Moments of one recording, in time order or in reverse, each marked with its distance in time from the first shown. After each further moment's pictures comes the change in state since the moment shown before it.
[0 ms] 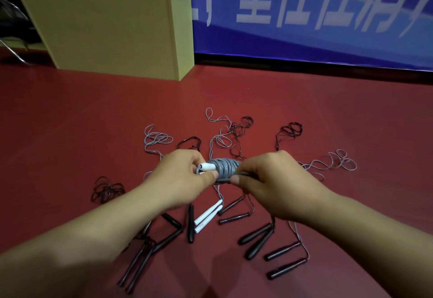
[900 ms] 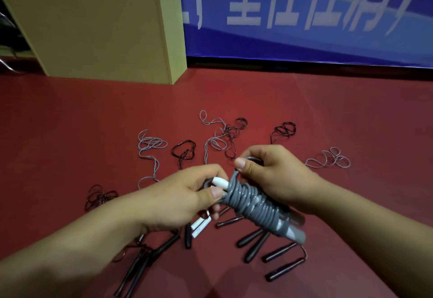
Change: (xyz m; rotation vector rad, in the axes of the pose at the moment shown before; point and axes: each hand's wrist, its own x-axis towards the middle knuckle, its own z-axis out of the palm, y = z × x) left_hand -0.013 0.006 0.000 -0.346 -0.517 0.316; right_hand 0.006 0.025 0.004 0.665 0.043 0.179
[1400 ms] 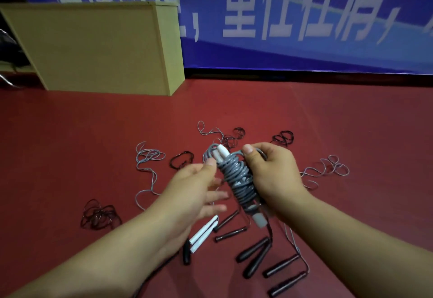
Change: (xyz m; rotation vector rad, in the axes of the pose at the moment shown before) left_hand 0.036 0.019 0.024 -0.632 0.595 -0.234; right_hand 0.024 0.003 0.009 0.094 0.541 0.058
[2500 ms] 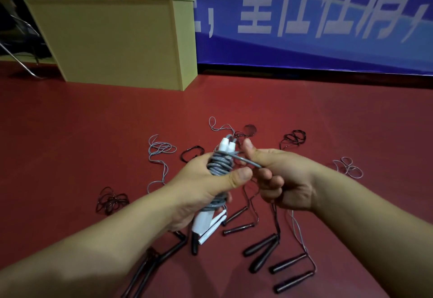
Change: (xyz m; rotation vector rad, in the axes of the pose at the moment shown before) left_hand -0.014 0.012 -0.019 0.135 -0.263 0.068; right_hand -0.005 -0.034 -0.012 0.465 -0.678 0.610
